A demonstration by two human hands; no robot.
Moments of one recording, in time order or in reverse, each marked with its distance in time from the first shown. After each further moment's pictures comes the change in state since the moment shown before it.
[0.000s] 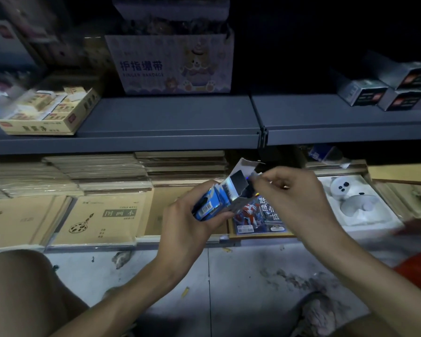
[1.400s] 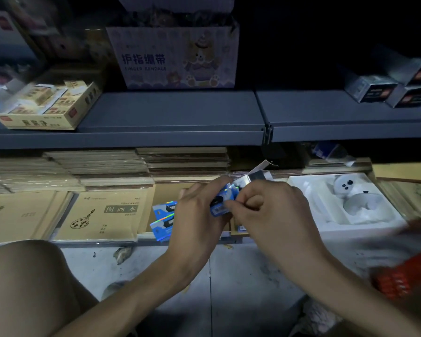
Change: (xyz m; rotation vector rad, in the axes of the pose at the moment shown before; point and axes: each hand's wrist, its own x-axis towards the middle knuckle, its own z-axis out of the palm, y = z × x) left_hand 0.008 -0.001 0.015 0.272 0.028 0.058; right_hand -0.028 -0.018 0.028 -0.354 -0.046 -0.074
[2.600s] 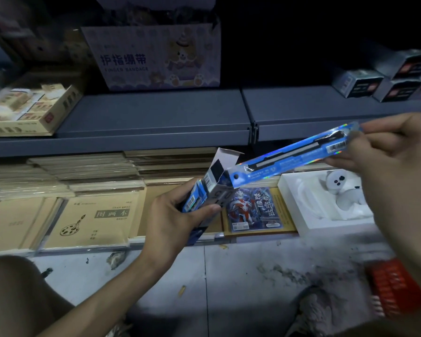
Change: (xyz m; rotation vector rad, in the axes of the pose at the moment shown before) left_hand 0.004 -0.014 -0.012 -0.461 -0.125 -0.228; right_hand 0.024 0.047 -0.104 0.576 0.495 0.074
